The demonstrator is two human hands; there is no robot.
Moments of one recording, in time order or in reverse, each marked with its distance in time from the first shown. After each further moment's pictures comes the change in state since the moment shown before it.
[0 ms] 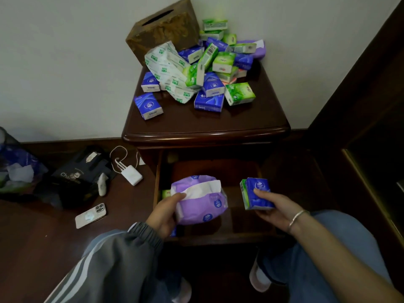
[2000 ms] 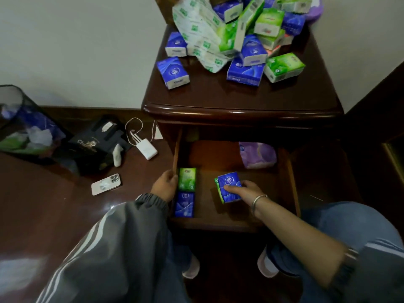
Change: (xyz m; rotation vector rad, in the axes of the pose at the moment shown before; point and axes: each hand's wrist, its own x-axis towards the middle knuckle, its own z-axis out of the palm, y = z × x) left_hand 0.051 0.006 -0.071 0.999 0.394 0.264; right_hand 0.090 0.063 0.088 -0.458 -0.007 -0.064
